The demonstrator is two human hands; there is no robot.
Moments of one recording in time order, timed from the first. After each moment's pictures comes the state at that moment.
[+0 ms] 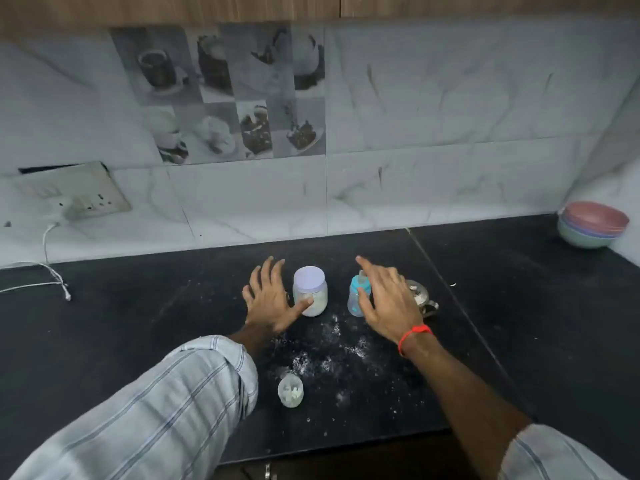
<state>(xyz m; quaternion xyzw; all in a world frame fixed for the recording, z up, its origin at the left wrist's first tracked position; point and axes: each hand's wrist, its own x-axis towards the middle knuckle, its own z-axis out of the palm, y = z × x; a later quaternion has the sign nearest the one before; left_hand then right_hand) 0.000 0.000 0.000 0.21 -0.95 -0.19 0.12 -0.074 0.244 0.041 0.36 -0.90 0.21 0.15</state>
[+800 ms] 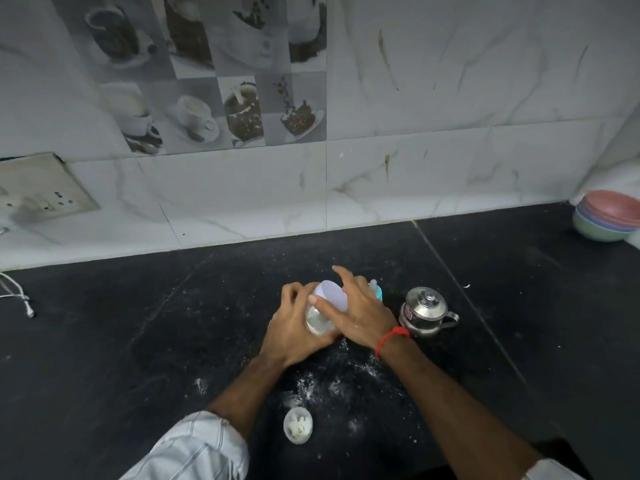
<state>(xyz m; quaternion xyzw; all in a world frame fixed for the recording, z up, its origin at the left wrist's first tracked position) -0.016 0.014 -0.017 0.08 -0.92 -0.34 0.15 -0.086 0.165 0.041 0.25 -0.91 0.32 -0.11</state>
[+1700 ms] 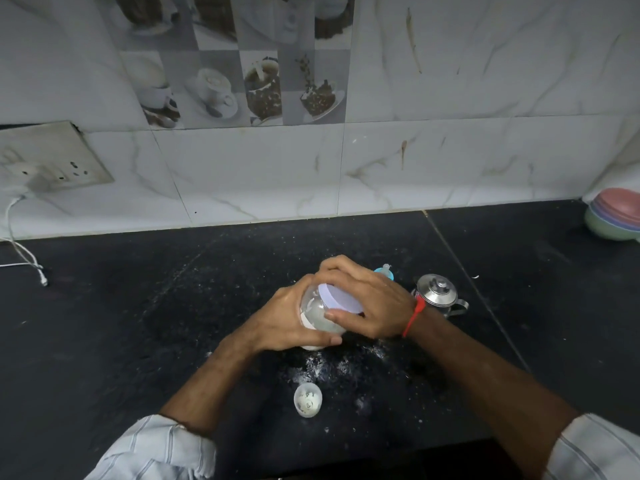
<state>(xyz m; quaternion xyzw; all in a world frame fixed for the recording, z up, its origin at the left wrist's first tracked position) 0.027 -0.017 0.037 -0.01 -0.88 -0.48 0.00 -0.086 0.175 0.065 0.62 -0.73 0.29 -0.01</state>
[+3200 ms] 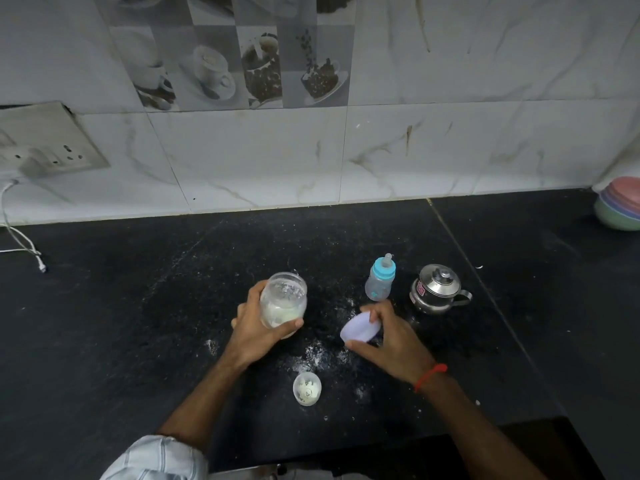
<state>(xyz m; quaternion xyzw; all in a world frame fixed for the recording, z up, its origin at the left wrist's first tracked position) 0.060 -0.043 -0.046 0.24 -0.83 -0.50 0.07 -0.048 0.231 -0.040 0.30 -0.85 0.40 -0.15</state>
